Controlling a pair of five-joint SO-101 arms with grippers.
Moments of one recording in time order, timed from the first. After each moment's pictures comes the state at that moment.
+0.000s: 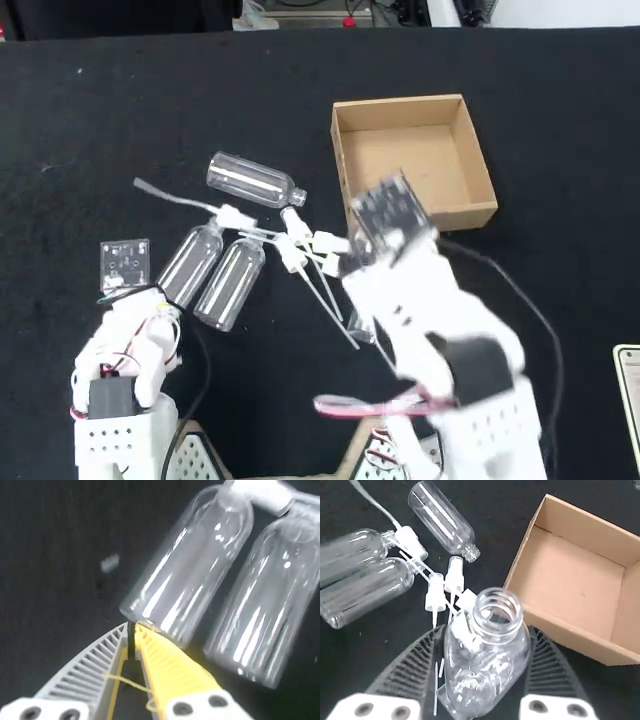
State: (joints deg) left arm -10.8 -104.6 96.2 62.9 -4.5; right arm -17.8 -73.7 52.4 71.6 13.0
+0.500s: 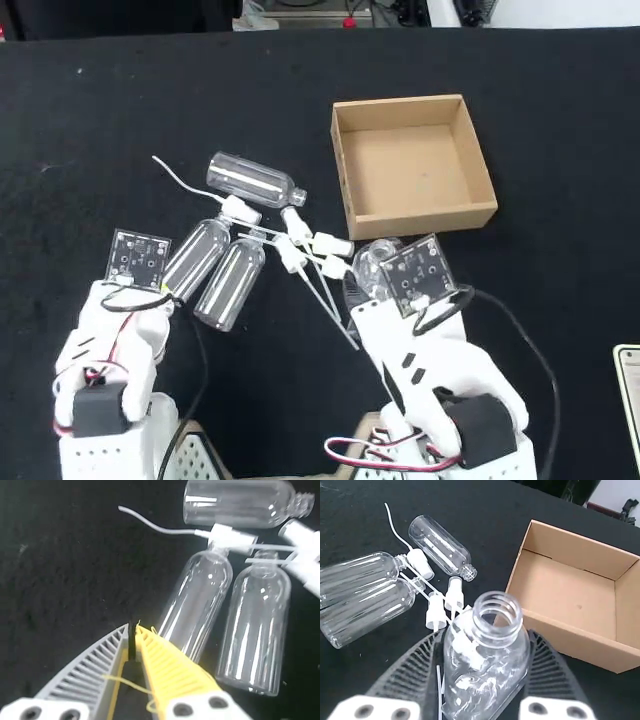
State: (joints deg) left arm -10.7 -104.6 80.4 65.0 -20.1; right arm -18.0 -95.3 65.7 71.6 8.7
